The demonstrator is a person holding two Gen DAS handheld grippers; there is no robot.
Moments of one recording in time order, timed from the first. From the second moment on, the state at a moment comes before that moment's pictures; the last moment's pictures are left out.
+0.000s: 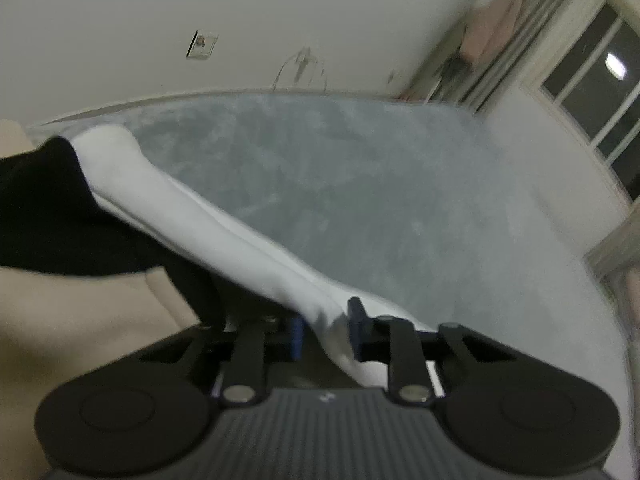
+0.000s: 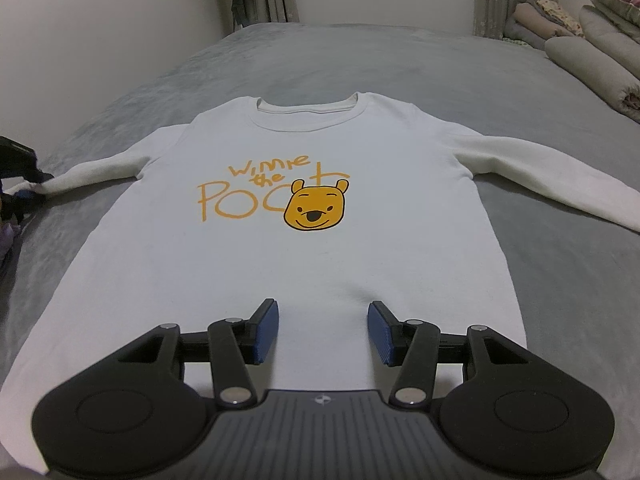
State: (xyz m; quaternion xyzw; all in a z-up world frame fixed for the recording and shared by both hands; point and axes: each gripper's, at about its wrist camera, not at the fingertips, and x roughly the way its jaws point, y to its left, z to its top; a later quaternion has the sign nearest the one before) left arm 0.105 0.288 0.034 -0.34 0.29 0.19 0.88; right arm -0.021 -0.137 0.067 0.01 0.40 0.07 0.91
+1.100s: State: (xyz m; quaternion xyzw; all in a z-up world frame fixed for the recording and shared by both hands) left arm 0.002 0.053 0.066 0.12 0.18 -0.35 0.91; right arm -0.013 -0.180 0.071 0.15 0.40 0.07 0.90
